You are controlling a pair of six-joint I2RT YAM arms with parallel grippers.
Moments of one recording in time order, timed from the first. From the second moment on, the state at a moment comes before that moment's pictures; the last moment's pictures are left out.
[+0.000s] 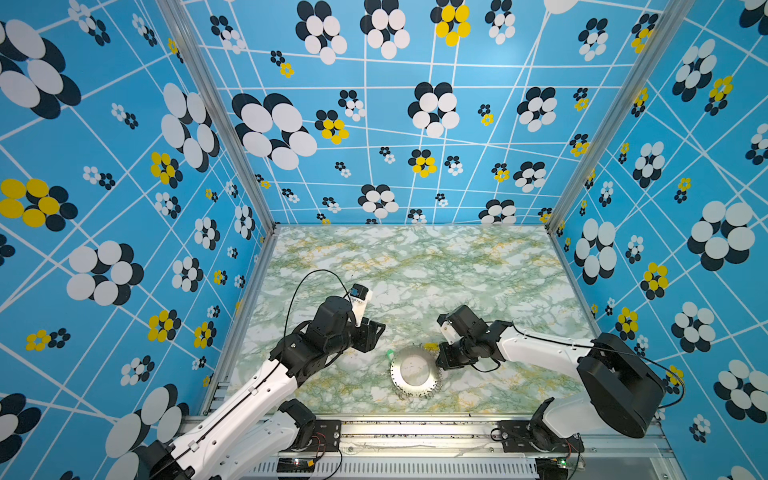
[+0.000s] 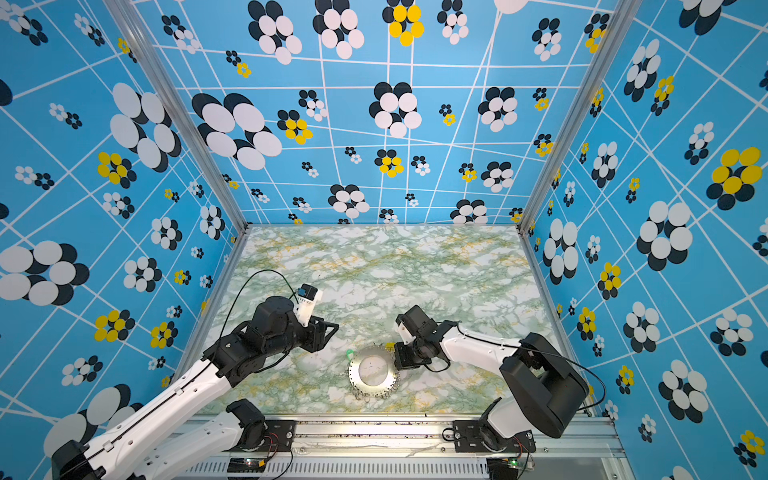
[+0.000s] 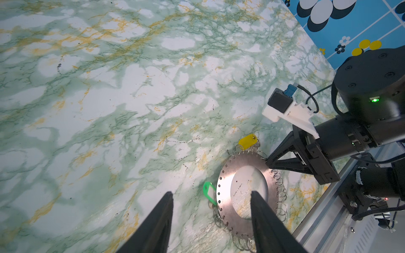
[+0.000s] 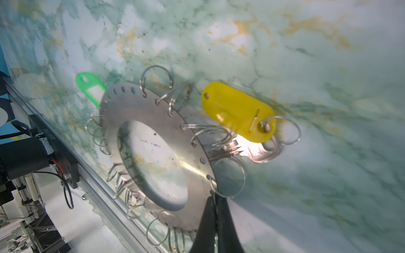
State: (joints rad) left arm -0.61 0.86 0.70 -0.48 0.15 -0.31; right arm 0.74 1.47 0.68 -0.38 -0.35 0.51
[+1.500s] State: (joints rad) left arm -0.78 1.19 1.12 -0.56 0.62 0.23; right arm 0.81 0.97 1.02 -0.70 -0.35 -0.33
